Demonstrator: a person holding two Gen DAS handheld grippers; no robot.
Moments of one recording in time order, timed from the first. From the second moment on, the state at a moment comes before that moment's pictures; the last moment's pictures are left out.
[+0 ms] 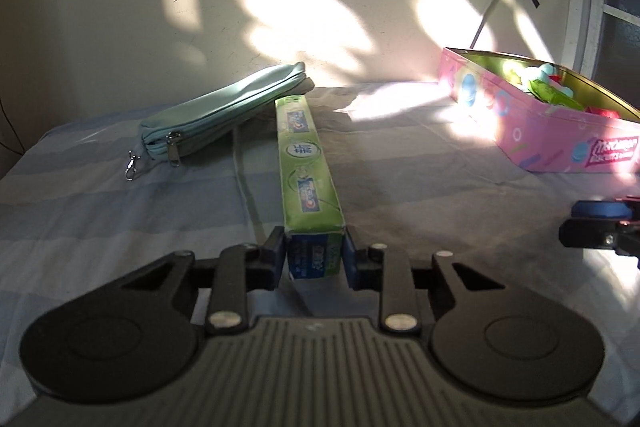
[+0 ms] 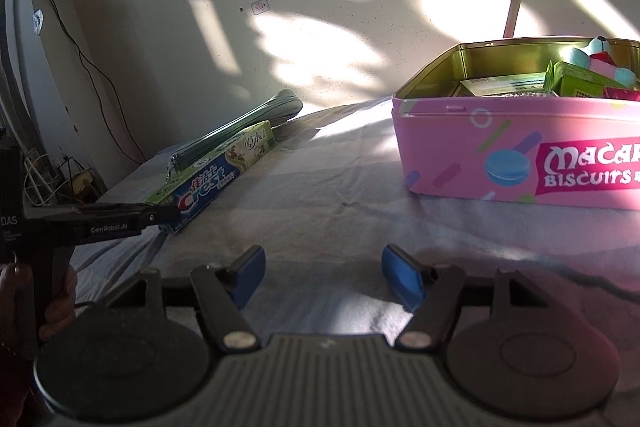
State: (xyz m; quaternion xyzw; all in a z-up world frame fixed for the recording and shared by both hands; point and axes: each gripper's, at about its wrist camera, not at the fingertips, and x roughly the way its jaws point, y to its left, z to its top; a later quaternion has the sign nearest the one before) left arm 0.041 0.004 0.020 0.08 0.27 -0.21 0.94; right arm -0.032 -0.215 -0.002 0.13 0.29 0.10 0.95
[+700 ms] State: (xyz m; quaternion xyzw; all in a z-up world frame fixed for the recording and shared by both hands) left arm 0.054 0.026 0.060 -0.05 0.26 -0.26 0.93; right arm -0.040 -0.189 0.030 0.09 0.24 0.14 0.96
